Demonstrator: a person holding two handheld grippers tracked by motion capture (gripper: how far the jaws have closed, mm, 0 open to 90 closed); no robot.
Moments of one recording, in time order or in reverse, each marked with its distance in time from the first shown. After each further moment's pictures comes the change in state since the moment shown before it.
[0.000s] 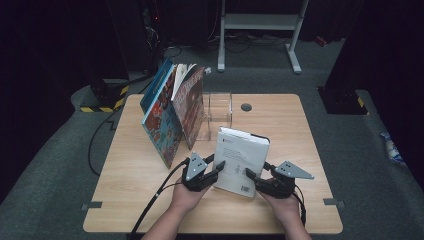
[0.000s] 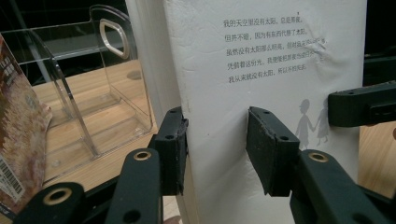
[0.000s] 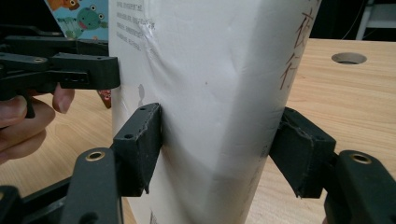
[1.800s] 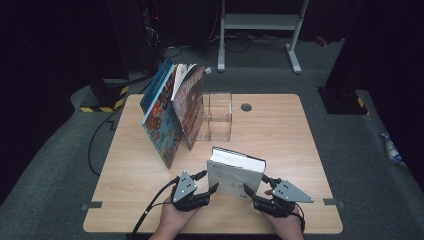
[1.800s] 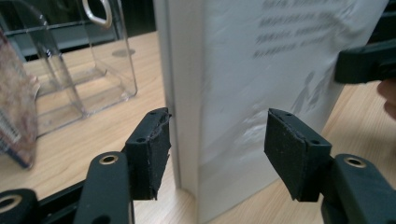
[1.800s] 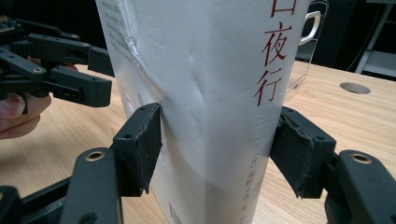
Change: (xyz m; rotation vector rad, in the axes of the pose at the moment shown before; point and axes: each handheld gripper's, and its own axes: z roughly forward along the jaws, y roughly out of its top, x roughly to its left) left arm -0.004 -0.037 -0.042 0.031 -0.064 -0.002; right arm 0.034 -0.020 -0.024 -0.063 0.016 -0.173
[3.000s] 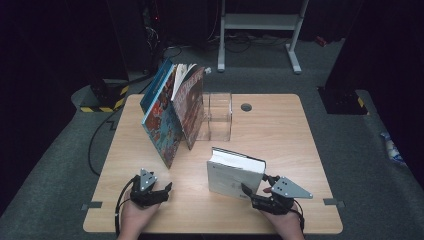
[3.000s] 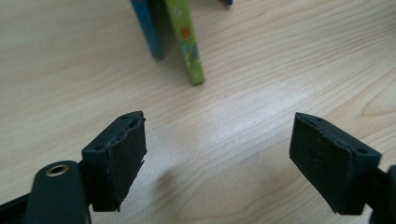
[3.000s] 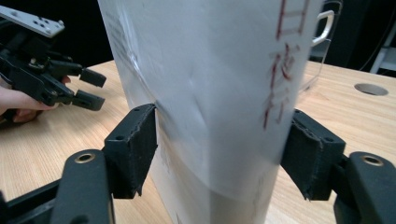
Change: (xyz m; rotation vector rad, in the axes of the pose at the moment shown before) left arm 0.095 -0.061 -0.055 0.324 0.337 -0.129; right arm -0.003 0.008 0.007 0.006 0.049 0.015
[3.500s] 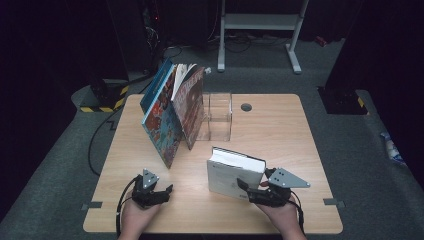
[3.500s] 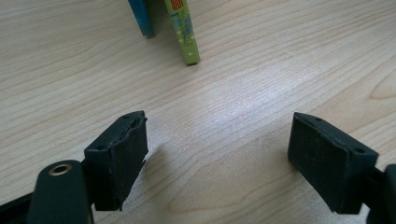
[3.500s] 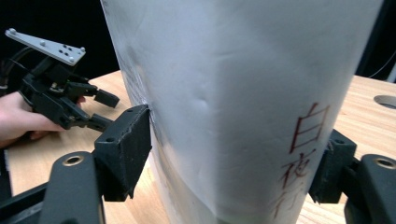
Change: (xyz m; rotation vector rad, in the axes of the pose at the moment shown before) left arm -0.004 0.000 0.007 0.071 0.000 0.025; right arm -0.003 0.024 0.009 0.008 0.052 0.017
